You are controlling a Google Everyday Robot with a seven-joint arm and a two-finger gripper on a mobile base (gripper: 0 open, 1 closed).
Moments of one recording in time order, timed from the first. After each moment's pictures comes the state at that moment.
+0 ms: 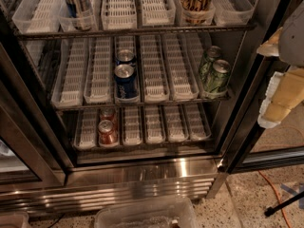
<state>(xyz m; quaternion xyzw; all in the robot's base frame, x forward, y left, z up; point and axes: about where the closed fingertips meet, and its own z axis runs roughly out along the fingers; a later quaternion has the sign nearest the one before) 0.438 -0.217 0.976 -0.60 0.78 -0.03 0.16</state>
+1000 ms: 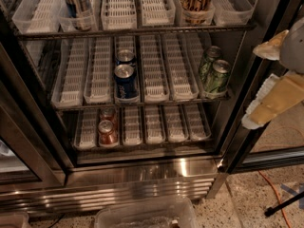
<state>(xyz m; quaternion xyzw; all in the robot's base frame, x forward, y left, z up) 0.435 -0.194 0.979 -0.57 0.78 0.02 0.25</state>
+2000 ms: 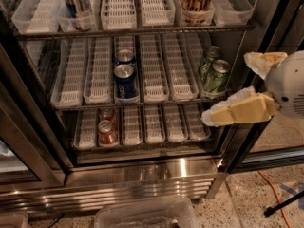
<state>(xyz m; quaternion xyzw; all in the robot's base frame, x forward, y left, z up) 0.432 -0.149 0.979 -0.42 0.77 0.13 0.47</state>
